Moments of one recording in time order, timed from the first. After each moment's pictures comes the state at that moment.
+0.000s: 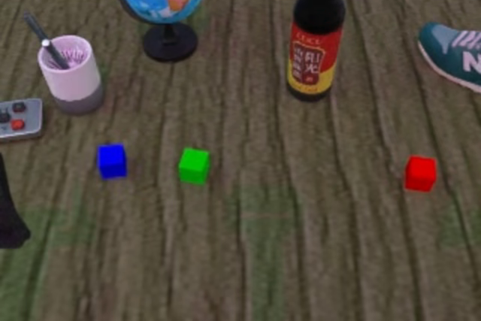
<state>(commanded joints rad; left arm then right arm) 0.00 0.00 0.00 0.00 0.00 0.00 0.00 0.00 0.00 0.00 0.00 0.00</state>
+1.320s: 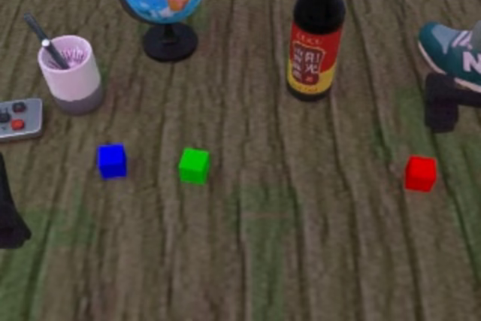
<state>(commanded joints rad) 0.00 0.00 0.00 0.00 0.00 0.00 0.20 1.57 1.16 -0.85 0.00 0.34</state>
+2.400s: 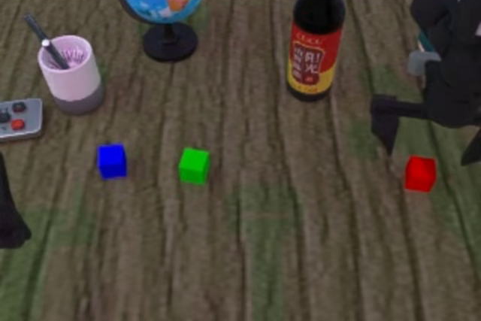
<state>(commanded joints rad) 0.00 0.00 0.00 0.00 0.00 0.00 0.25 2.02 1.44 -0.99 0.00 0.44</state>
